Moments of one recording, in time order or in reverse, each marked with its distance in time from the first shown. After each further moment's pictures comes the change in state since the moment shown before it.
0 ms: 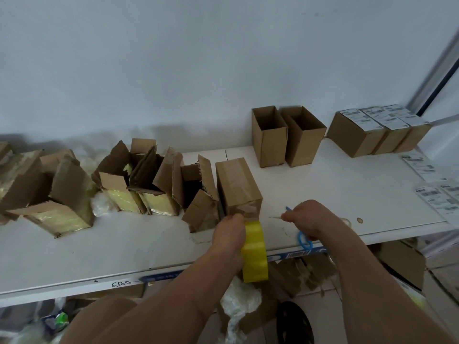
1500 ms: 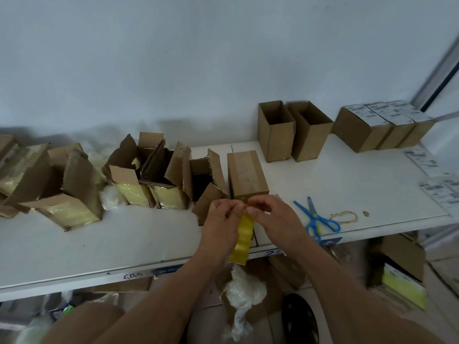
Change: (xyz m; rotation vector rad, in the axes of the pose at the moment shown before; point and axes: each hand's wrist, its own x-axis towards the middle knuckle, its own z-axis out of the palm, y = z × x) left_hand -0.013 0.002 -0.054 0.363 -0.033 0.580; right_hand -0.039 -0.043 0.071 0.498 0.116 -0.529
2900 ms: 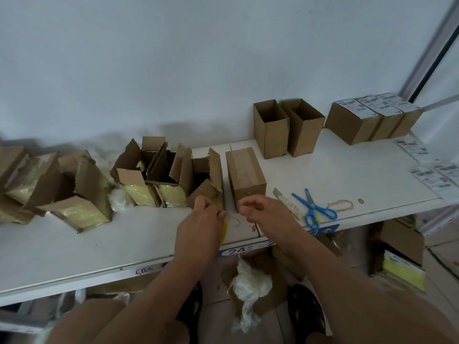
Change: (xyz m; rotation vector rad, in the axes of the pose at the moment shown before) left_hand -0.018 -0.017 -0.048 0.897 0.207 0.466; right_hand -0.017 -0.012 0.013 0.159 -0.085 0.083
